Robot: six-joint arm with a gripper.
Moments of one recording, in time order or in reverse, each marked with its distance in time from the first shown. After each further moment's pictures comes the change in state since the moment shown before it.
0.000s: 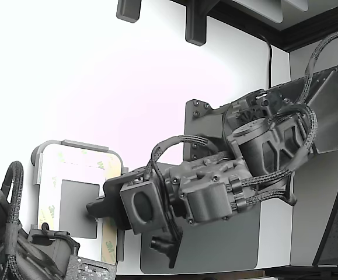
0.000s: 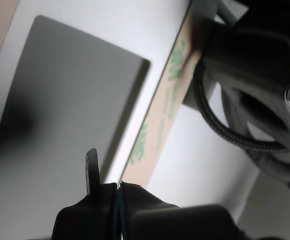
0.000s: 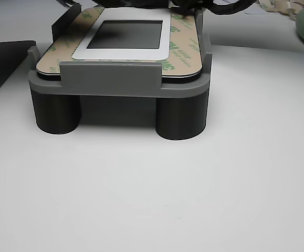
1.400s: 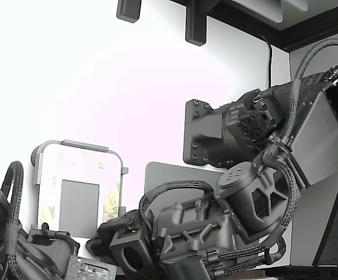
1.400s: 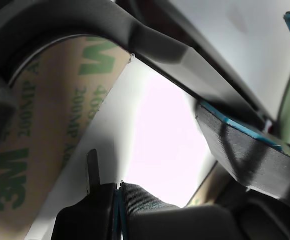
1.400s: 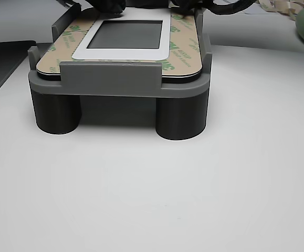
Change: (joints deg) arm 9.8 -16.3 -16.9 9.8 3.6 0.3
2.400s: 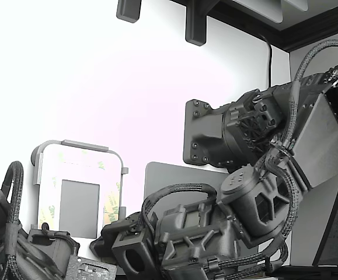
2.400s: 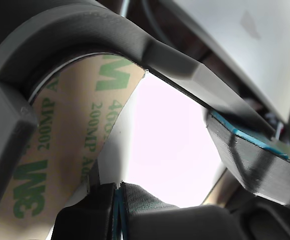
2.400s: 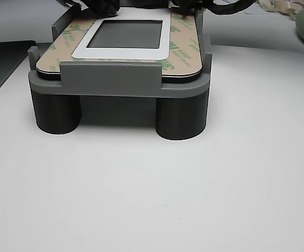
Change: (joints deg) arm 1.3 -0.6 -2.3 4.2 0.7 2.5
